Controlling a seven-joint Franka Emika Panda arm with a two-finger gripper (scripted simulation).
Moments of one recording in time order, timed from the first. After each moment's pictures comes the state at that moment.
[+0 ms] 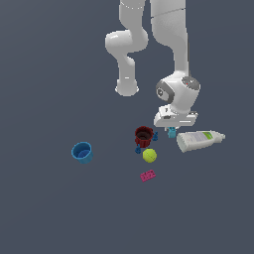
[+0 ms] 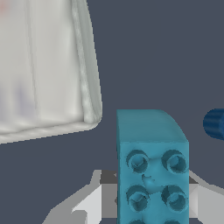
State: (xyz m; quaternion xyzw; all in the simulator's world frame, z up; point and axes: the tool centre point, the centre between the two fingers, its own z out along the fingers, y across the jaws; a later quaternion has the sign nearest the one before) arm -0.131 0.241 0.047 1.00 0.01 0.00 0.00
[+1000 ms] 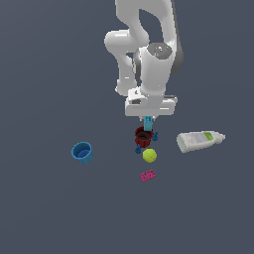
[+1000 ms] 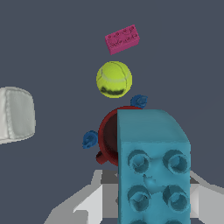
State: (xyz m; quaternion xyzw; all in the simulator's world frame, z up) arm -0.084 0.091 0.177 1.00 0.01 0.00 0.00
